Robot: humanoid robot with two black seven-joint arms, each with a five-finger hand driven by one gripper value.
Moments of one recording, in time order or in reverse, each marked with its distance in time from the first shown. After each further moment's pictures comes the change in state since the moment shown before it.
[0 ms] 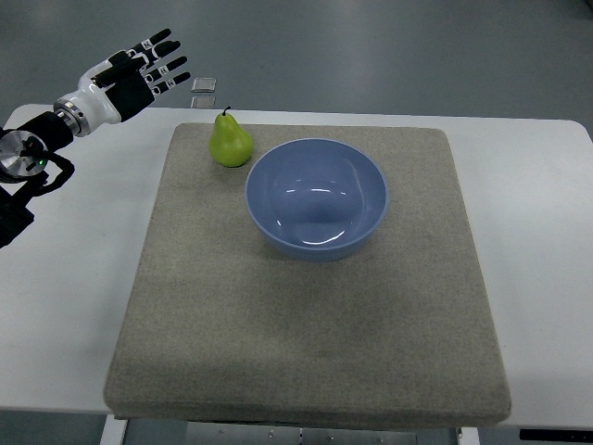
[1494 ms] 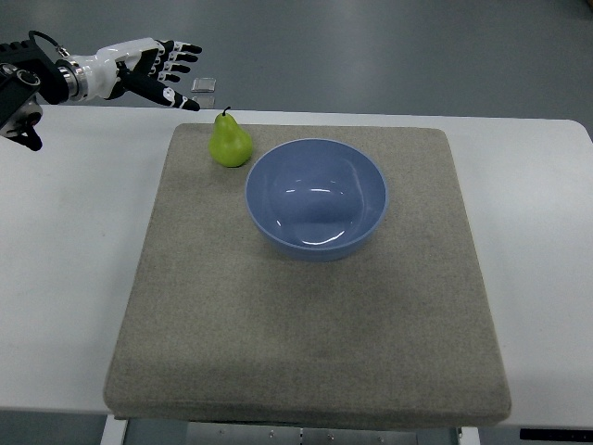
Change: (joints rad) left arm -0.237 0.010 0.298 0.079 1.021 0.002 -0.283; right arm 0.000 0.000 0.000 0.000 0.000 0.000 0.000
